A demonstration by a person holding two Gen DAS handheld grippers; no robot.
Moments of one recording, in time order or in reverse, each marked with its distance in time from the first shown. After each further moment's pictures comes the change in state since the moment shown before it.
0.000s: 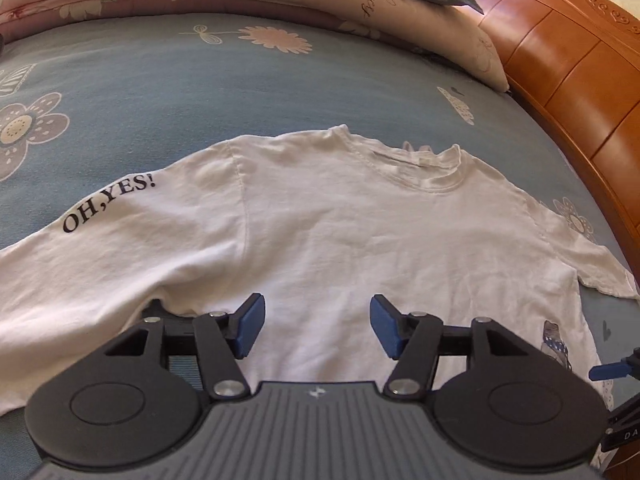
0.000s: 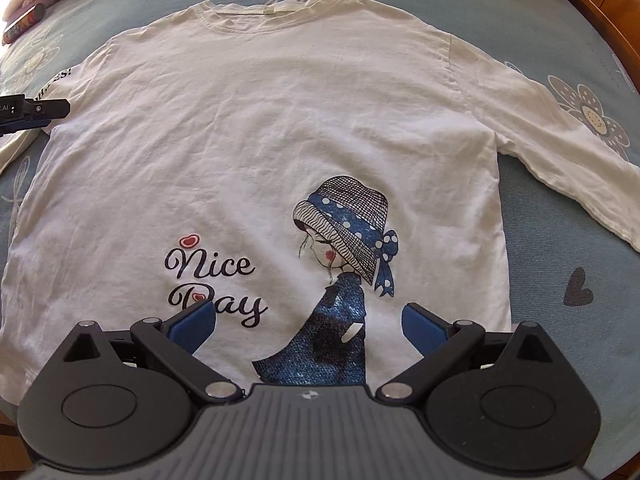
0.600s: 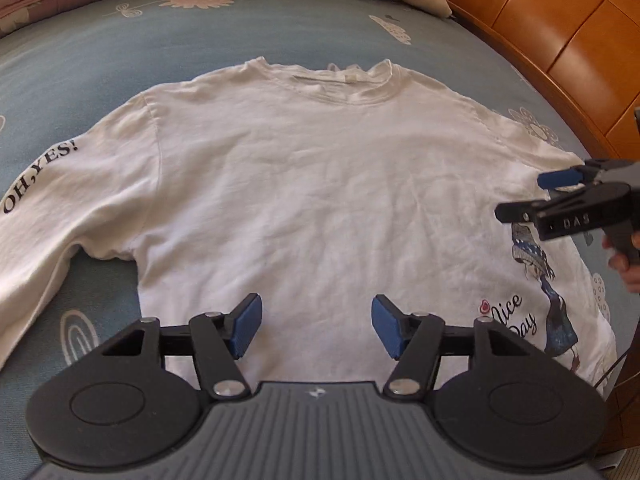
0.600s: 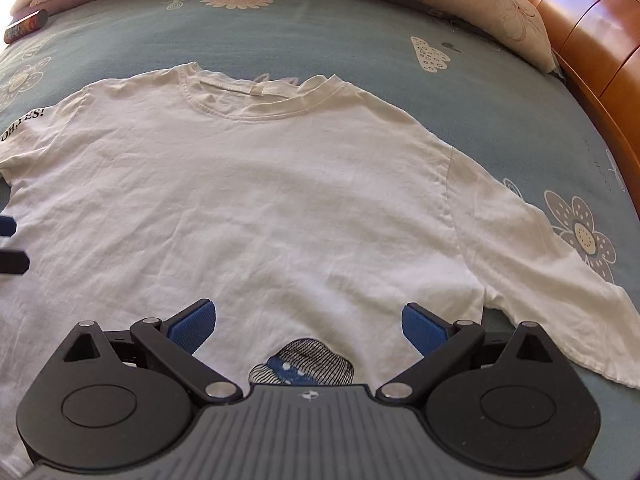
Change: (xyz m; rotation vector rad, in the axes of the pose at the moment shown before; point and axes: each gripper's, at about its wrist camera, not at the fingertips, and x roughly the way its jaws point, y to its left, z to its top) left arm 0.013 -0.044 -0.038 0.187 0.143 -0.088; right arm 0.025 -0.017 0.077 -0.108 -0.209 -0.127
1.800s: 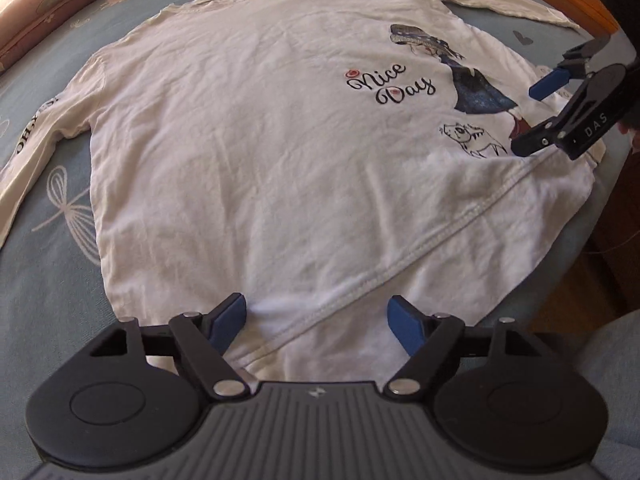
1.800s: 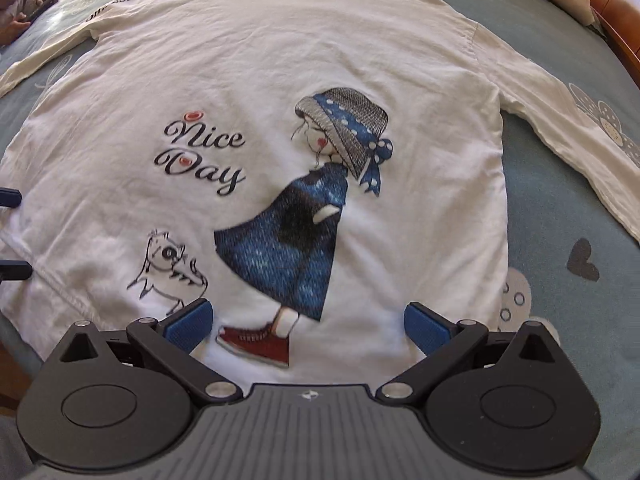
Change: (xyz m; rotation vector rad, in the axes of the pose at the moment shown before) left arm -0.048 -0.106 -0.140 0.270 0.136 0.150; right arm -0.052 -0.003 -0.164 -0.135 0.173 0.169
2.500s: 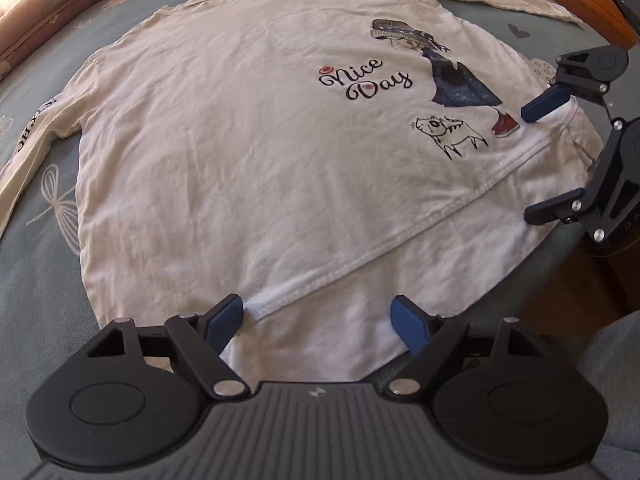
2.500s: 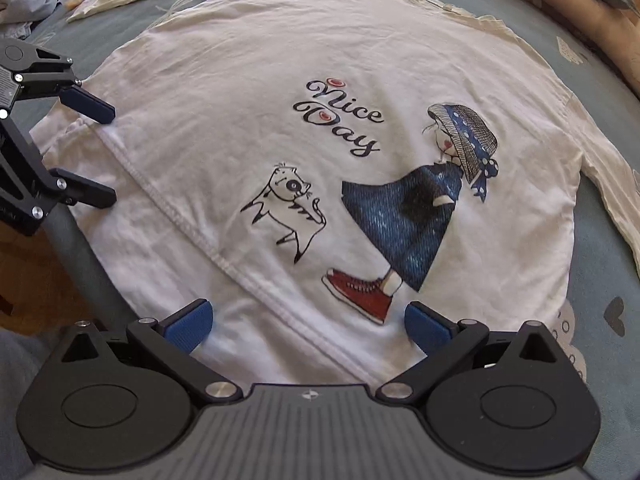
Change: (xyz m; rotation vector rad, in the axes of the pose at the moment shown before) left arm 0.001 -0.031 -0.002 -0.016 0.018 0.037; right arm -0.012 0.045 -0.036 -0.316 -0.041 0.094
